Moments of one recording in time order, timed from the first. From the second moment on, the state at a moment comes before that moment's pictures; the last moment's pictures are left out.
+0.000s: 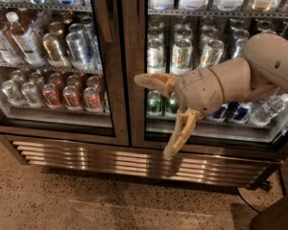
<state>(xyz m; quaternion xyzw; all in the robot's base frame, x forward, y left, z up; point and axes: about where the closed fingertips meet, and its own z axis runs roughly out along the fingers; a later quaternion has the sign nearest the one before) 0.423 -0.009 0.909 -0.65 0.45 0.45 0.41</state>
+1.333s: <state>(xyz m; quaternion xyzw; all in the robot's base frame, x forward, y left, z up) 0.425 -0.017 0.919 -0.62 0.46 0.40 0.49</state>
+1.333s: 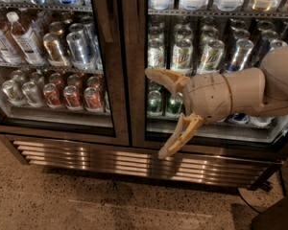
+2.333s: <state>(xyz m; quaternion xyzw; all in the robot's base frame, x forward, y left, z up) 0.414 -0.008 0.955 -0.63 0.45 0.38 0.51</state>
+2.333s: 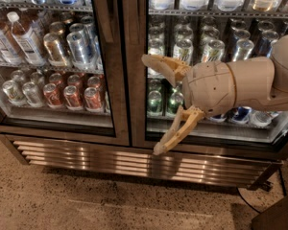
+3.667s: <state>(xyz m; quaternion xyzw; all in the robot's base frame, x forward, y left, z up) 0.423 -0.009 0.955 -0.55 0.50 0.42 0.52</state>
